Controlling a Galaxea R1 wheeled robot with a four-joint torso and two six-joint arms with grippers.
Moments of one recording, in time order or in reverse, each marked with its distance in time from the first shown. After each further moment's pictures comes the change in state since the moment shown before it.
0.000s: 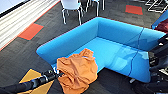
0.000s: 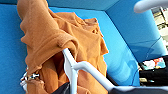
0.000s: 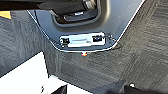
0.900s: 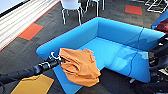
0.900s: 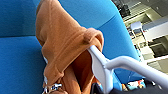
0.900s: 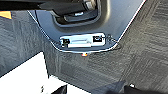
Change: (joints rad) left arm -0.200 -0.009 0.065 -0.127 0.018 -0.033; right arm 0.001 0.000 0.000 0.000 0.000 -0.001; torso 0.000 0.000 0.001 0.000
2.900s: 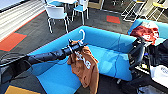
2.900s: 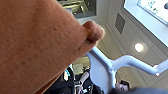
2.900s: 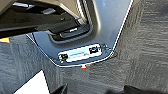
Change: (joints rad) left arm -0.241 0.297 0.155 -0.311 -0.048 0.009; right arm -0.010 0.014 0.001 -0.001 -0.011 0.009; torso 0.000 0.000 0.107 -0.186
